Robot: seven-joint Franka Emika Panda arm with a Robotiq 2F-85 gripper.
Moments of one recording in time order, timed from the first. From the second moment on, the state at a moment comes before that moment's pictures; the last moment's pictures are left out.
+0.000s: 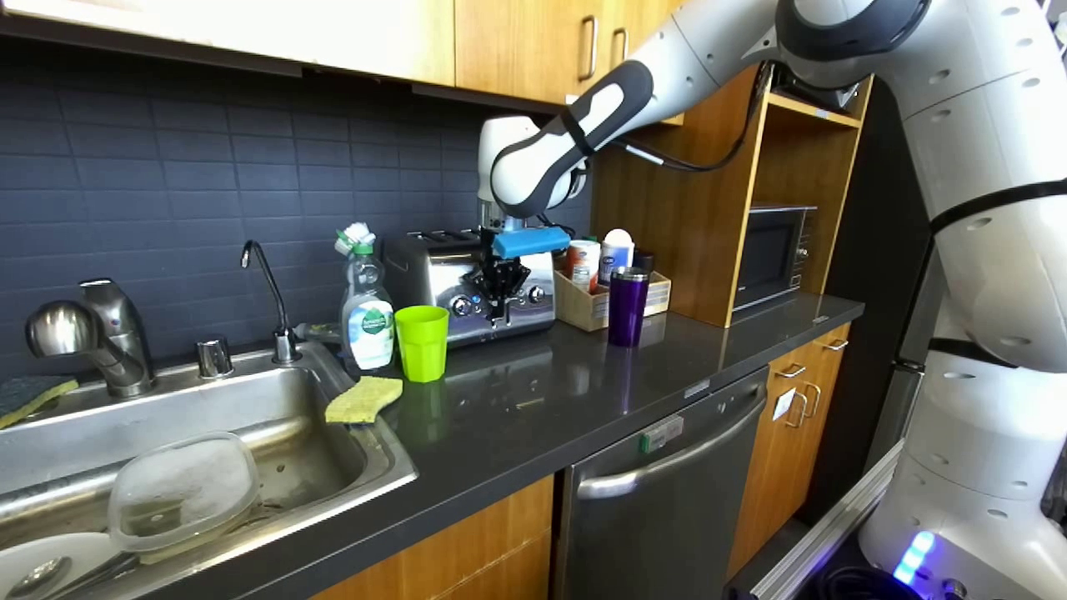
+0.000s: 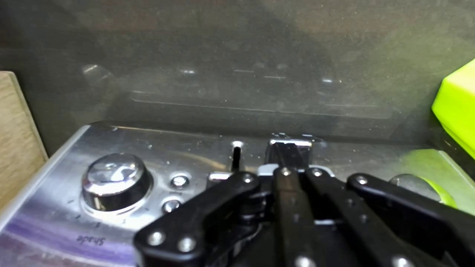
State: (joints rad) arm 0.22 0.42 0.09 -1.80 -0.21 2.34 0.42
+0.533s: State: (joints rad) arm 0.23 0.42 0.09 -1.79 -0.22 2.33 0.42
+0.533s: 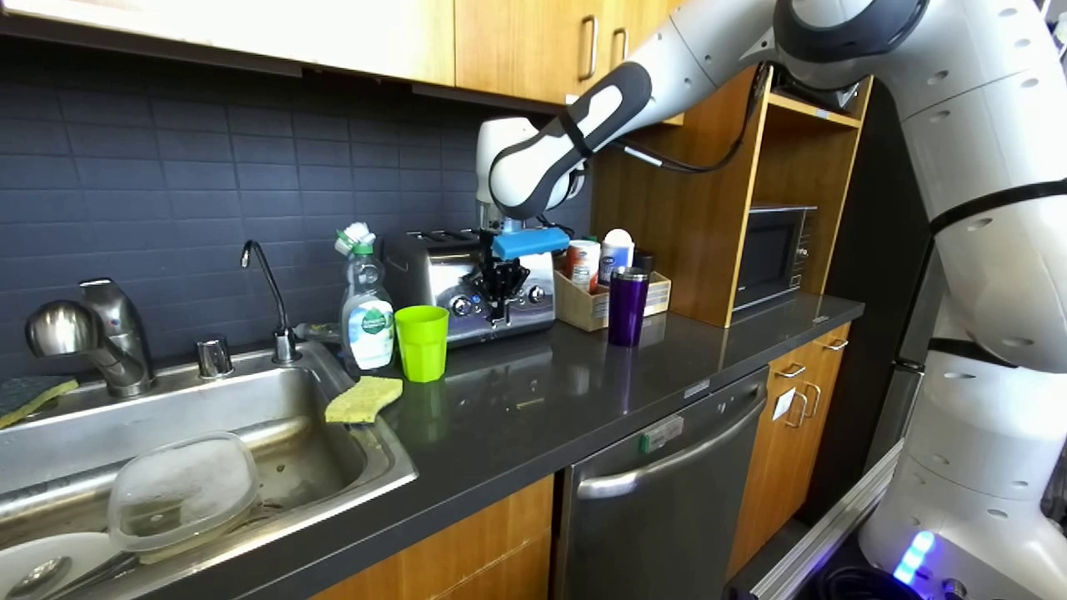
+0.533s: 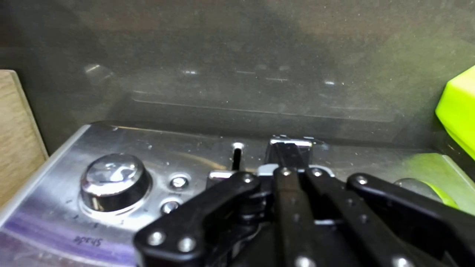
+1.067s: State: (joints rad) arm 0.25 0.43 0.07 -1.79 -0.21 2.33 0.42
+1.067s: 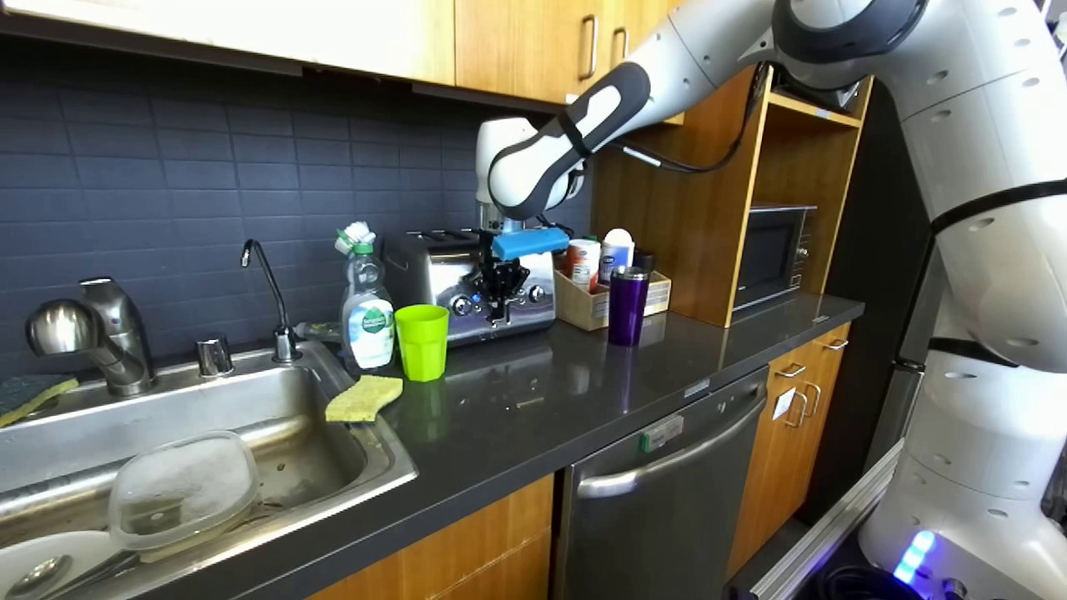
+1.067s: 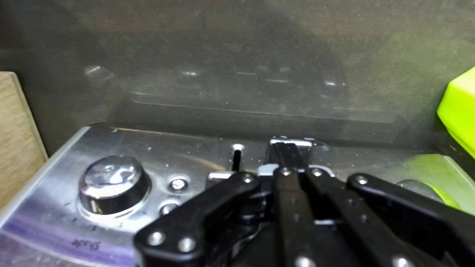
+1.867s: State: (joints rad) arm 0.21 0.44 0.07 -1.78 -0.03 2.33 0.42
